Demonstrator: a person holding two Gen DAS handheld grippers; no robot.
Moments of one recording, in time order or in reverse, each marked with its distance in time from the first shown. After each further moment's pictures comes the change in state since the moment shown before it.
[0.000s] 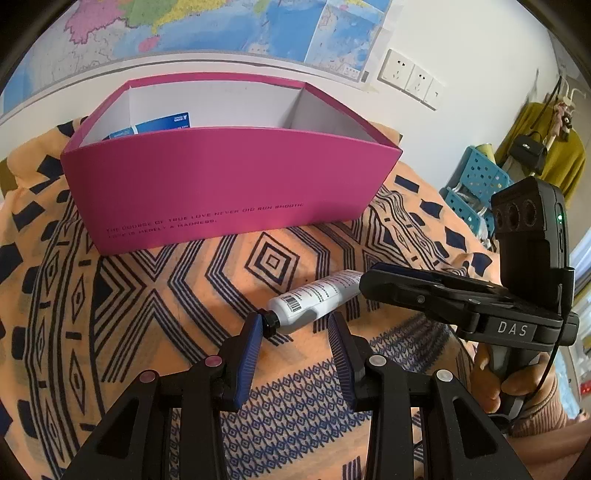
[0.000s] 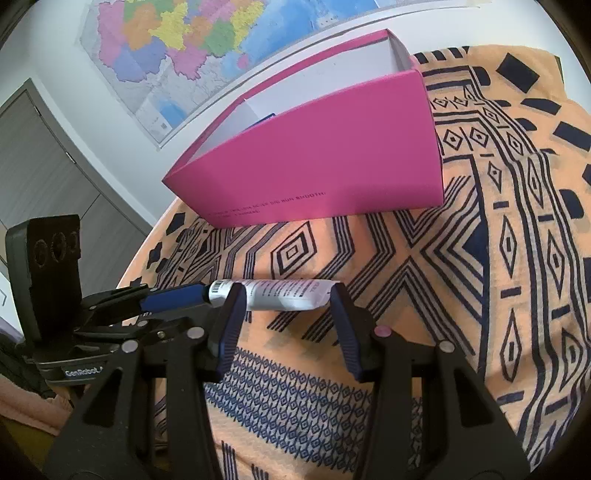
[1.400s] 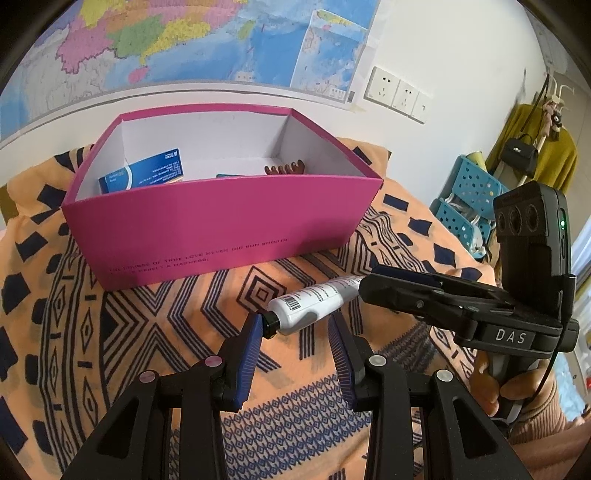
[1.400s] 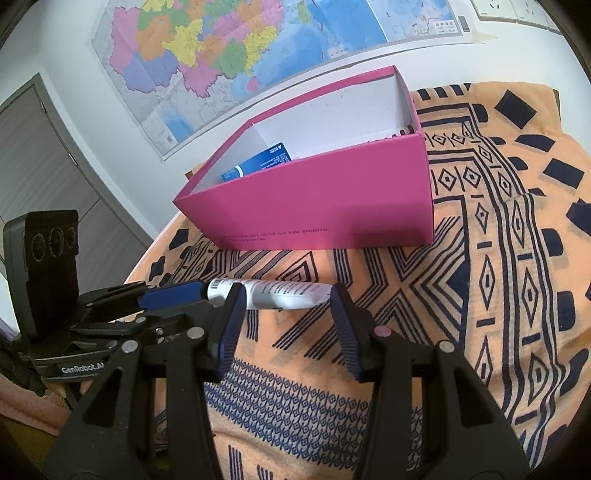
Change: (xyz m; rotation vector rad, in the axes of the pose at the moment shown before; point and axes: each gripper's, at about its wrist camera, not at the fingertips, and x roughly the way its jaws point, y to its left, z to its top) left arm -0.017 -0.013 0.014 0.038 -0.067 0.001; right arm -0.022 0.010 0.008 -0.051 -0.068 -0.027
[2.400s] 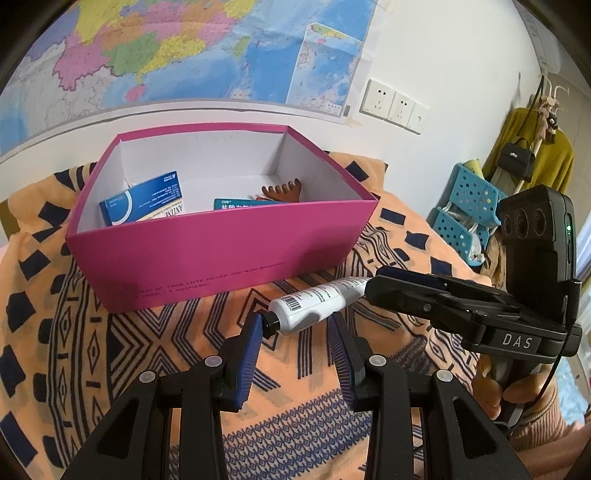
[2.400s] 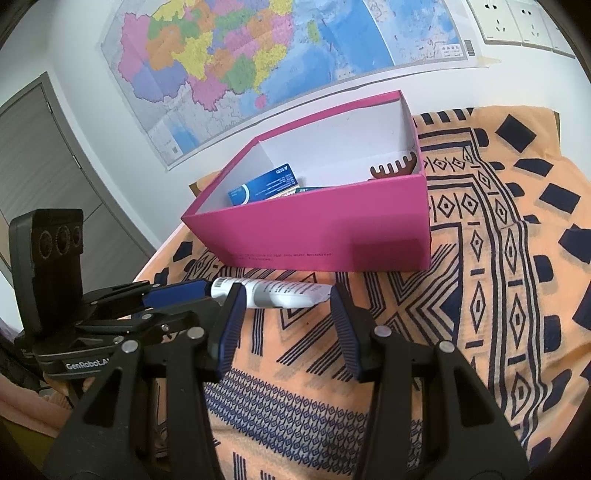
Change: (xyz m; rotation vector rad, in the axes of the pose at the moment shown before) left arm -0.006 -0.004 0.010 0.017 -0.042 0.004; right arm -0.012 0.005 0.008 -0.032 -0.049 -0.002
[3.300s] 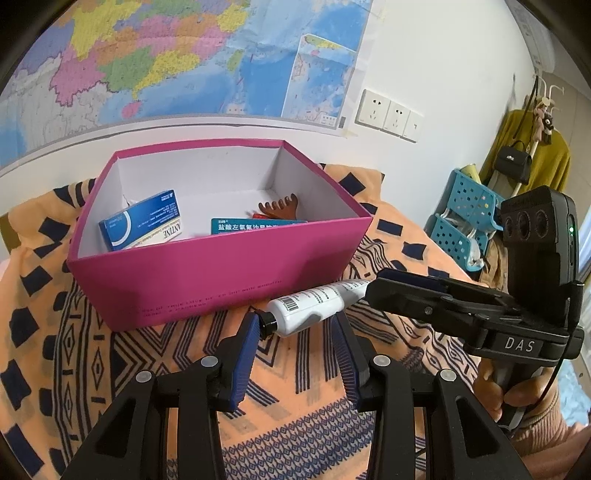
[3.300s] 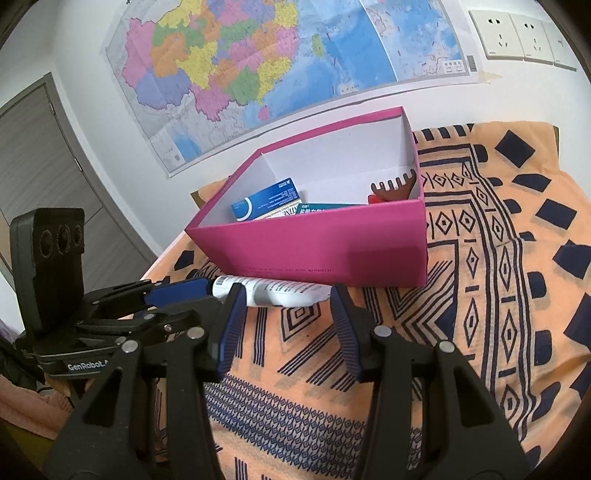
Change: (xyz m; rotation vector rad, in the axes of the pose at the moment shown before) left arm -0.004 -0.005 0.008 0.017 -0.038 0.001; right arm -0.007 0.002 0.009 -0.021 -0.032 0.000
